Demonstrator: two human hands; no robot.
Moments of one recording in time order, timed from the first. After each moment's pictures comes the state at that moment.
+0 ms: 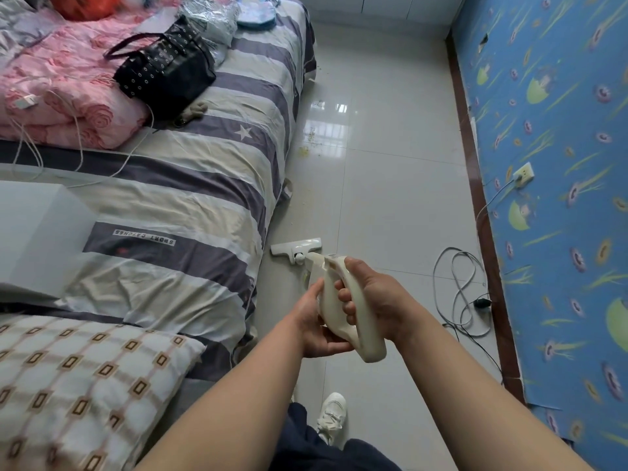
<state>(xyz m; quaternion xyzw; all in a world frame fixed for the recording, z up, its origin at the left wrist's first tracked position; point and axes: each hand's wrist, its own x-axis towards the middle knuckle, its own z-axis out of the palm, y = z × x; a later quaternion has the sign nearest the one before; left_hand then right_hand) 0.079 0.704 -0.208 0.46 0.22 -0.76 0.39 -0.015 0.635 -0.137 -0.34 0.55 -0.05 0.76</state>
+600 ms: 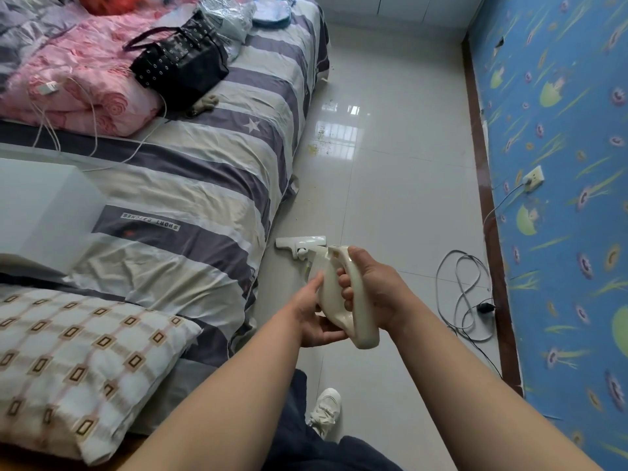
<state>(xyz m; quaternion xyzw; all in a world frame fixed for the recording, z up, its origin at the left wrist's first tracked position) 0.052 0.713 -0.208 0.50 0.21 -0.72 0.43 -0.038 0.636 -0.147 -0.33 0.54 -0.07 0.77</state>
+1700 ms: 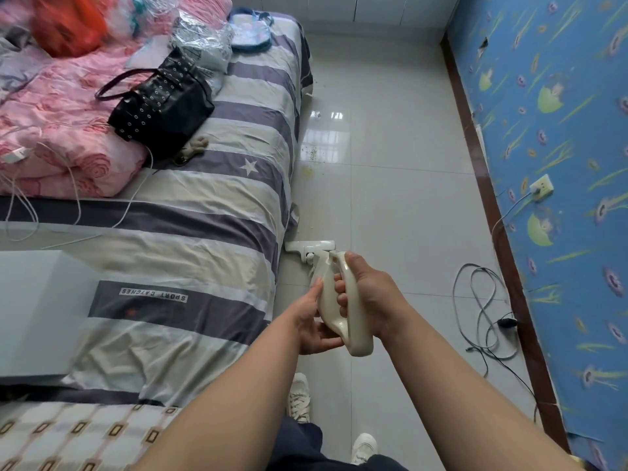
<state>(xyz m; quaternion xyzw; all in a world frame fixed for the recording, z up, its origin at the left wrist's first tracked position) 0.223 0.615 -0.205 0.52 0.19 -0.74 0.38 0.130 0.551 -0.148 -0.30 0.58 -0.14 0.74</state>
